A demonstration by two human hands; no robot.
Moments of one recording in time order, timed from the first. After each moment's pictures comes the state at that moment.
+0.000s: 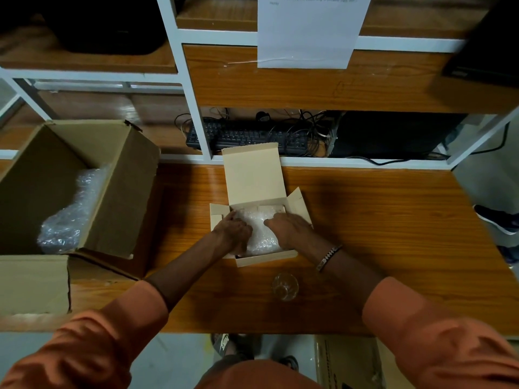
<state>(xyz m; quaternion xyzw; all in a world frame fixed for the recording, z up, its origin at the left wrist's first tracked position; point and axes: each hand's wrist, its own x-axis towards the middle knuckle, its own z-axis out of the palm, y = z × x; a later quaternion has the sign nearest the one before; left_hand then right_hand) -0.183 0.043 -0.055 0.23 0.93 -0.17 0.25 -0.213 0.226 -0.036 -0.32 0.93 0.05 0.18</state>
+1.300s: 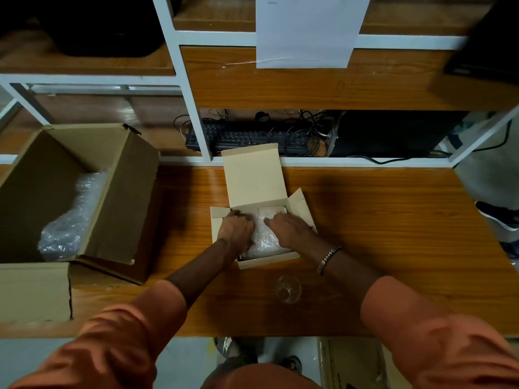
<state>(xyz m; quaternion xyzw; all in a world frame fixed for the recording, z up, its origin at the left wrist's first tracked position) -0.189 0.052 -0.073 0.14 0.96 -0.19 0.15 -0.219 0.227 -0.052 -0.33 0.93 0.02 0.13</state>
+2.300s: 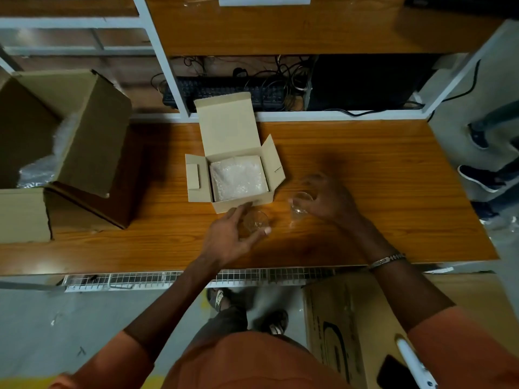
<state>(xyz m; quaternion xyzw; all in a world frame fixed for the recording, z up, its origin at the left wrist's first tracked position) -0.013 0.129 -0.057 0.02 0.95 0.30 0.03 -0.126 0.395 -0.022 -0.19 0.95 -0.25 0.04</state>
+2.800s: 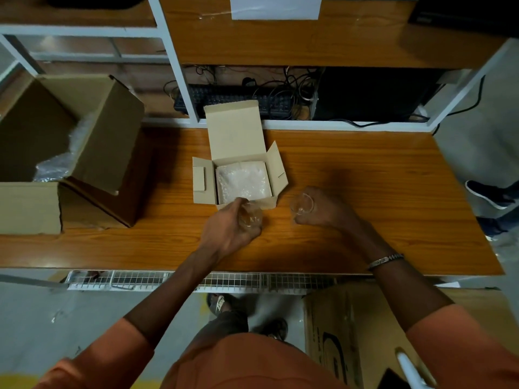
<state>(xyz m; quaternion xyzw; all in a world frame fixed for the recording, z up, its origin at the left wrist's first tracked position) -0.027 0.121 -0.043 0.00 0.96 0.27 -0.01 -0.129 0.389 -0.008 -0.16 0.95 -0.17 0.21</state>
